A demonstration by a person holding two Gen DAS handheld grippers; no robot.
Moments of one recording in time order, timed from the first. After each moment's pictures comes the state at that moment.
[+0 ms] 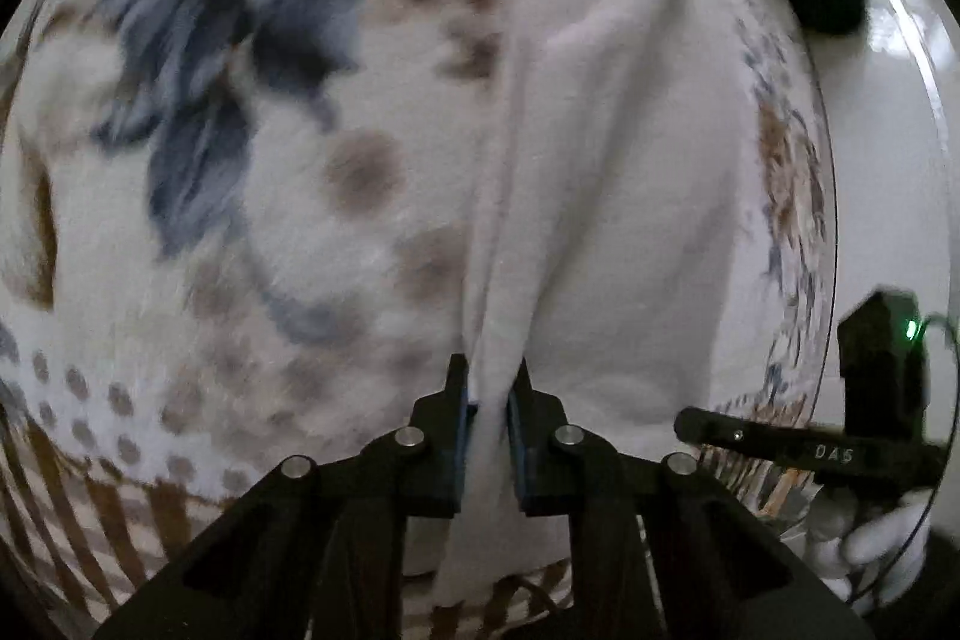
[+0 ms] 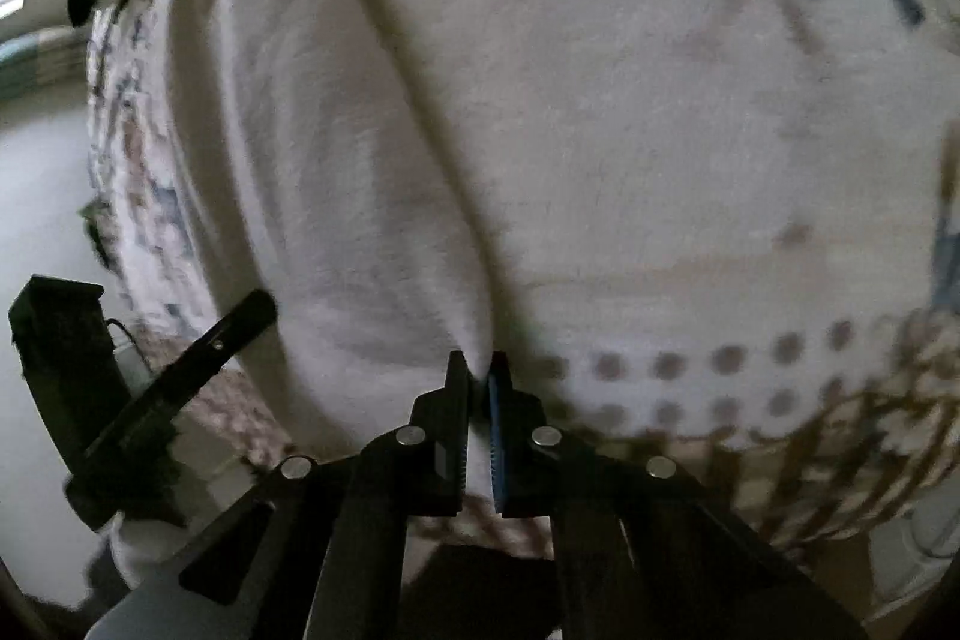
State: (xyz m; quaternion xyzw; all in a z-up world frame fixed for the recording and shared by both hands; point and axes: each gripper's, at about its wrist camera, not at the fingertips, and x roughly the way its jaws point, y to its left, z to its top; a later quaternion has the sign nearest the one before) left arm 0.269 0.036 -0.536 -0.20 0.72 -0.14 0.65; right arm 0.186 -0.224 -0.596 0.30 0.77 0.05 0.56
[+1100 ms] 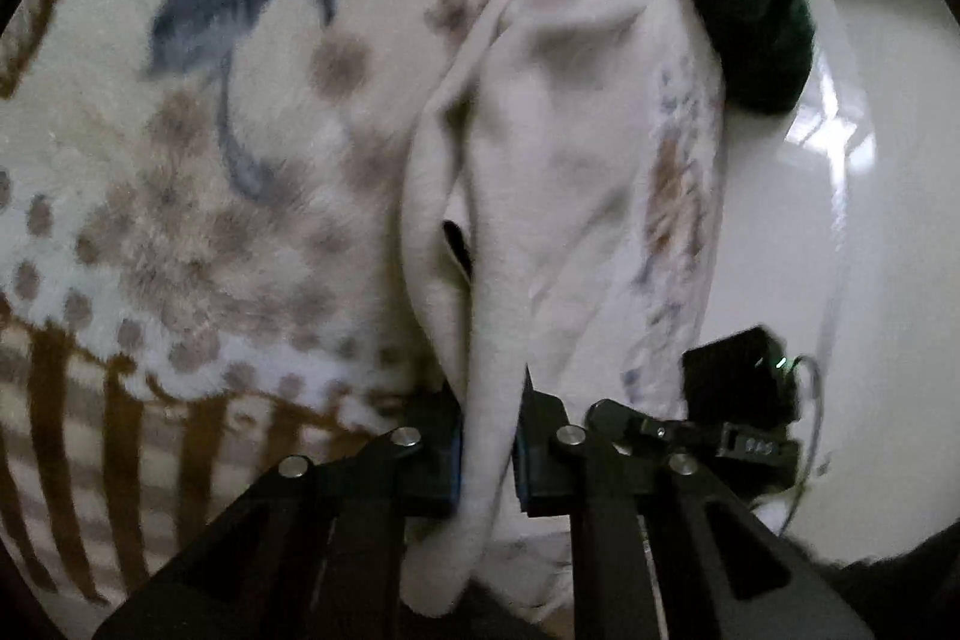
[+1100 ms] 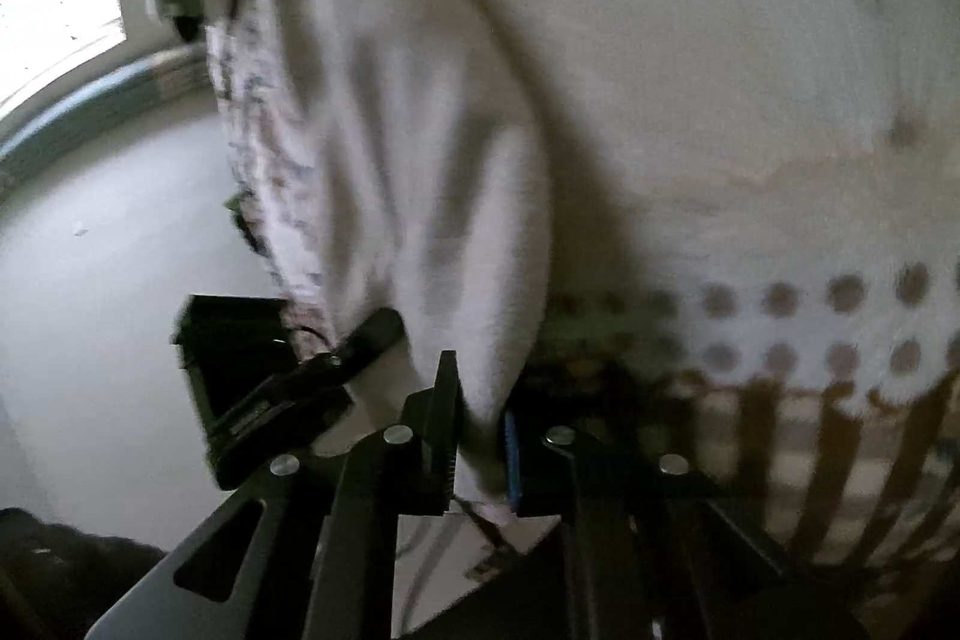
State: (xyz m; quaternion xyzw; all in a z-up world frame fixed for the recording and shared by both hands) left arm 0.241 0.056 -0.512 -0.39 0.67 -0.19 0.60; right arm 0.155 -0.251 -0.587 0.48 0.69 0.18 0.51
